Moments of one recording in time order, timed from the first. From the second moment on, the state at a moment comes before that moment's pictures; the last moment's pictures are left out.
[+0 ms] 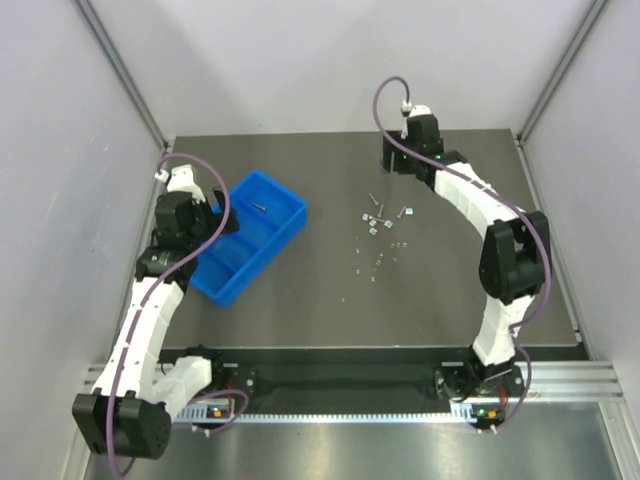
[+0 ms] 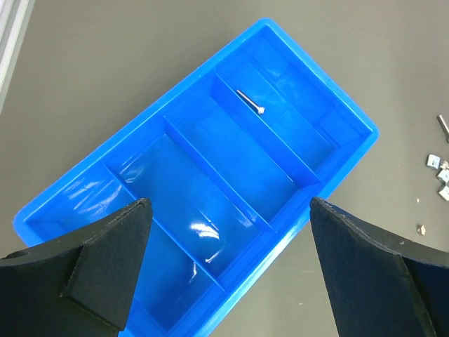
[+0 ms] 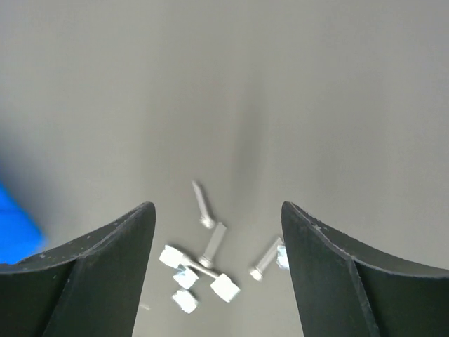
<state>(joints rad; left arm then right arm) -0.07 0.96 0.90 -0.40 -0.07 -0.27 0.35 1.88 1.61 -0.30 0.08 0.22</state>
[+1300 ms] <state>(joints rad) -0.07 0.97 0.90 -0.40 -0.07 -0.27 0.43 2.29 1.83 -0.50 0.06 0.02</state>
